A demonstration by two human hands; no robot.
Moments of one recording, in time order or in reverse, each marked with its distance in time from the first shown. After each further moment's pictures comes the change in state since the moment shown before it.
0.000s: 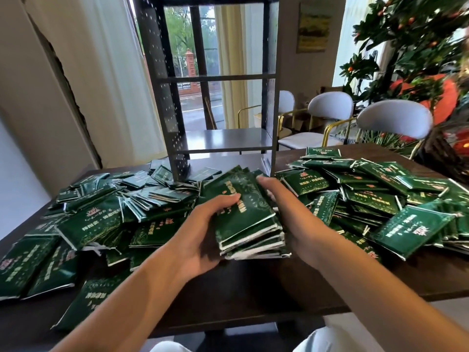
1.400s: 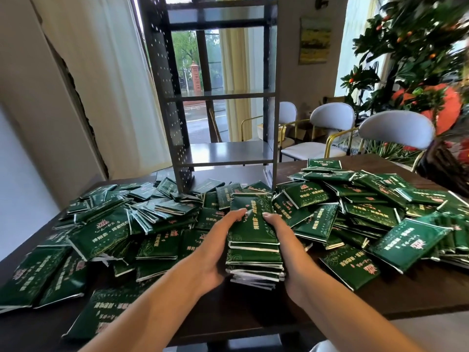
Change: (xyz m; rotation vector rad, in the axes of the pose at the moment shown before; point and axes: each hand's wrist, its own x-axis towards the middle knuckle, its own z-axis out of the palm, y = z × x) left_hand 0.015 -0.009 0.008 0.121 0.145 -0.052; right_hand -0.007 0.024 0.017 0.324 0.185 0.127
